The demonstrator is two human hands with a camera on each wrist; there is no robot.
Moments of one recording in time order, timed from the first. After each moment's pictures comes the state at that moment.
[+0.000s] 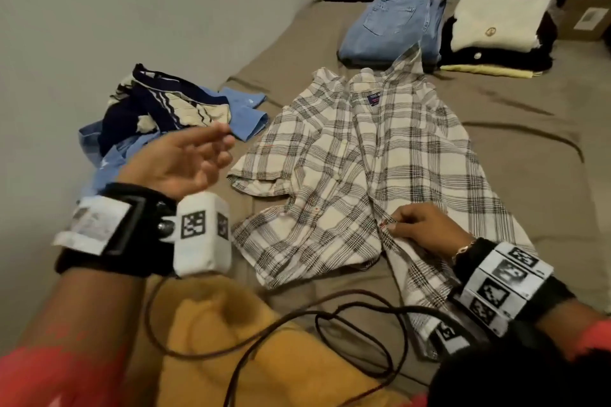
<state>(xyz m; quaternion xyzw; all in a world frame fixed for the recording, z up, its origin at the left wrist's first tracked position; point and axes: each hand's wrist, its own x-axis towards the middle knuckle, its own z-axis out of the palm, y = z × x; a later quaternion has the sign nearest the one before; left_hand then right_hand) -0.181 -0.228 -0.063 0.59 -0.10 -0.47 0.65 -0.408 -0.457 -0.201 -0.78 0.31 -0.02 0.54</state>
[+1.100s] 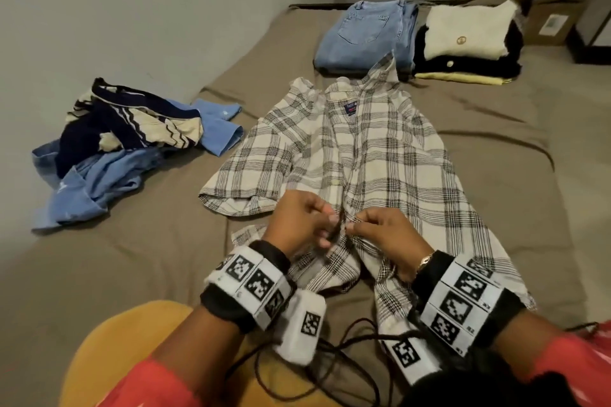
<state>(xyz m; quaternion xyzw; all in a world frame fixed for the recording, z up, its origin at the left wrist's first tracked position) -0.278 -0.338 -0.153 0.77 -0.26 -0.34 0.48 -0.385 -0.444 -0.202 -0.66 0.31 -0.12 0.68</state>
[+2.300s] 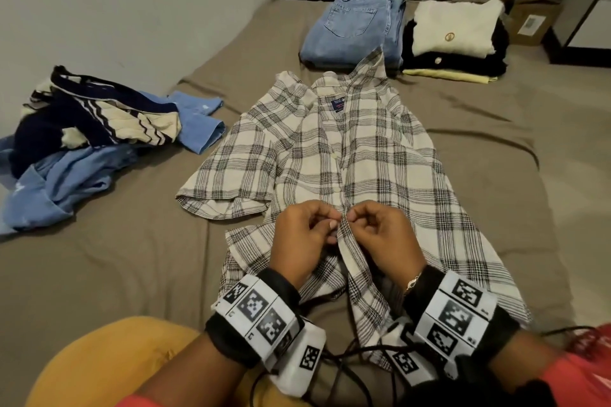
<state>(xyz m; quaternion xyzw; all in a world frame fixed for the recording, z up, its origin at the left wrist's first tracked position) -0.294 -0.351 -0.186 0.71 -0.29 -0.27 0.58 -0.386 -0.445 -0.203 -0.75 0.28 -0.24 0.54</state>
